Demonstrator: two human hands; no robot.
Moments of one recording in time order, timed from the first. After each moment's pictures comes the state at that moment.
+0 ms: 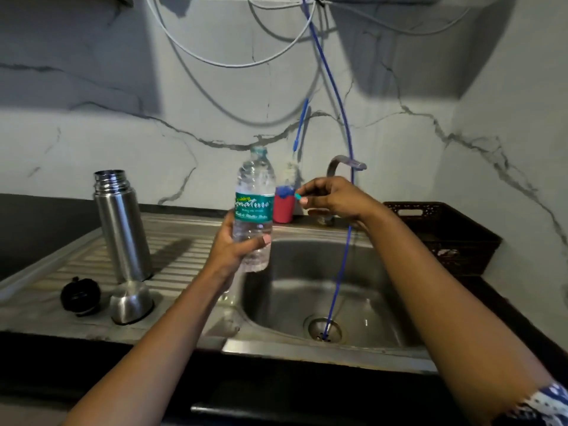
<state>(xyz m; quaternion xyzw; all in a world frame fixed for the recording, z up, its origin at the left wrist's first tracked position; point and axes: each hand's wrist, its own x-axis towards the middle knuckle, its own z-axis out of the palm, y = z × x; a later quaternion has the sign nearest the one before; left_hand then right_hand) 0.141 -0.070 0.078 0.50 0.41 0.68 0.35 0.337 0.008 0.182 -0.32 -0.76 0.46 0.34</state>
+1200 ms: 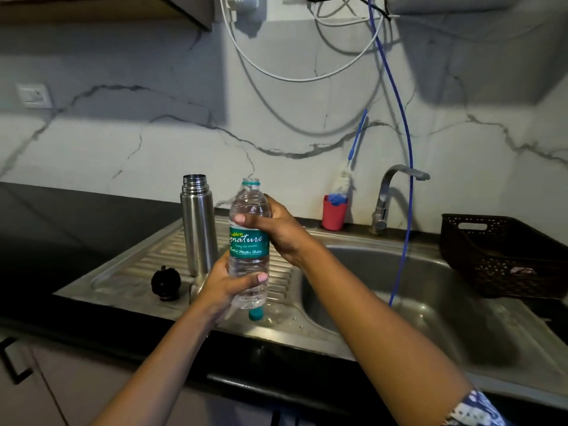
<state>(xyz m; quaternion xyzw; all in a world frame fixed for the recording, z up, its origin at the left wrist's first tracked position) 0.050 -0.169 0.049 0.46 0.46 0.66 0.38 0.154 -0.091 0.140 -0.13 -0.68 0.64 0.32</state>
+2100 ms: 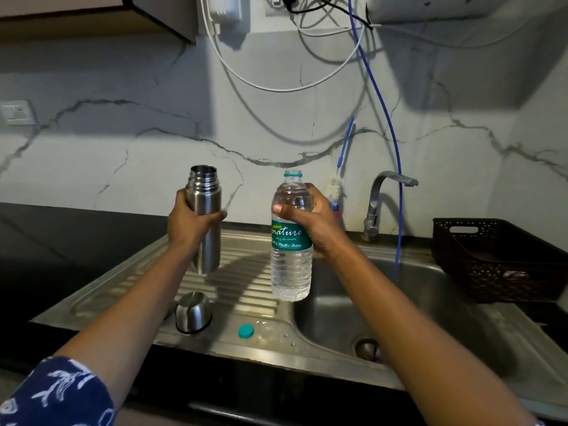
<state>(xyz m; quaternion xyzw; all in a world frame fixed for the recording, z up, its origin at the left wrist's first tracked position) -0.023 -0.095 0.136 0.40 0.67 0.63 0.02 0.216 -0.067 0.167 -0.18 -0.66 0.55 0.47</state>
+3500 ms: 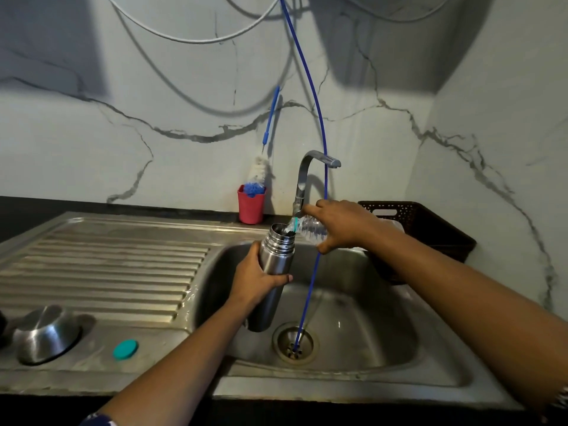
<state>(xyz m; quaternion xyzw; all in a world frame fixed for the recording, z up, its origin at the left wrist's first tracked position) 0.211 0.018 0.011 0.58 0.59 0.51 0.24 0.390 0.061 0.154 -0.39 -0.90 -0.20 0.02</state>
